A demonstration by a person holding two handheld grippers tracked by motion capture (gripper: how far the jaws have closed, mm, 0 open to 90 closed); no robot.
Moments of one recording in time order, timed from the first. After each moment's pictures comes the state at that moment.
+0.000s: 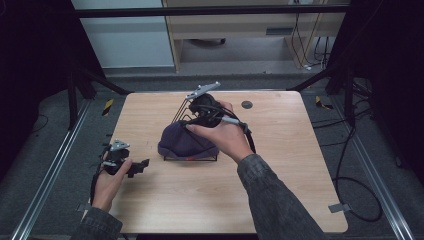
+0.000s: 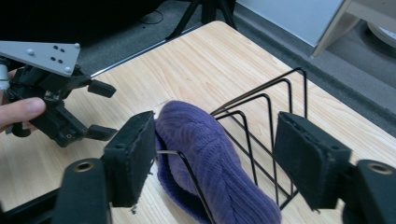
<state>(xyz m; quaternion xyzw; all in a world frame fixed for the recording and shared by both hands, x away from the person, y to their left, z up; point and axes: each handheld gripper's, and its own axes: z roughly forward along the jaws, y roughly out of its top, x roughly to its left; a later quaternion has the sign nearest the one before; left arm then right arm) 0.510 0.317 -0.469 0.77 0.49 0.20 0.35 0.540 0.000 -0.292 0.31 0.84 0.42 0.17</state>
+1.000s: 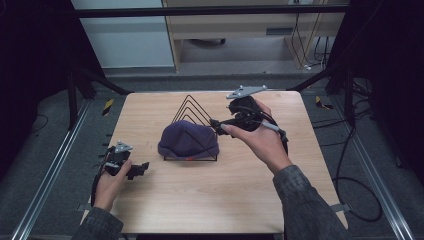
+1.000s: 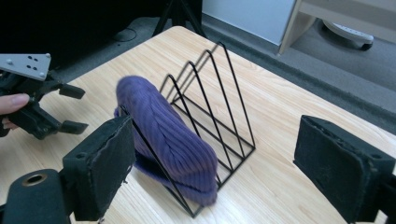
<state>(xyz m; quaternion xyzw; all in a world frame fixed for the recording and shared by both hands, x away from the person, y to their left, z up) 0.511 0.314 -0.478 0.79 0.48 0.21 0.31 0.521 -0.087 -0.288 0.36 0.80 0.43 0.20</state>
